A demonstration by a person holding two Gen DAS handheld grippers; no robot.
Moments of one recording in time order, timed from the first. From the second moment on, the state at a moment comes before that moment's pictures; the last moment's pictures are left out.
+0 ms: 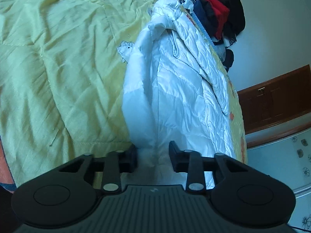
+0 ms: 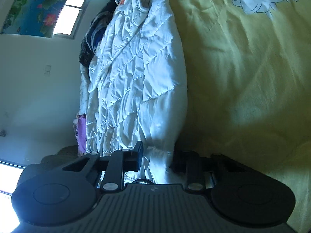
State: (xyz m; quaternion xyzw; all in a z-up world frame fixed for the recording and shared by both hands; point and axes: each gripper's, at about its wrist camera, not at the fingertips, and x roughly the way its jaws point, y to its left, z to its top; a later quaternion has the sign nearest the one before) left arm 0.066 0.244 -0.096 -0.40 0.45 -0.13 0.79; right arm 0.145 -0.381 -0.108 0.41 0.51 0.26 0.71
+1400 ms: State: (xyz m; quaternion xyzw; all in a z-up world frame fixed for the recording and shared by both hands) left arm 0.439 0.260 -0.057 -0.43 0.35 -0.03 0.83; right arm 0.524 -0.380 -0.109 0.52 0.38 0.22 0.73
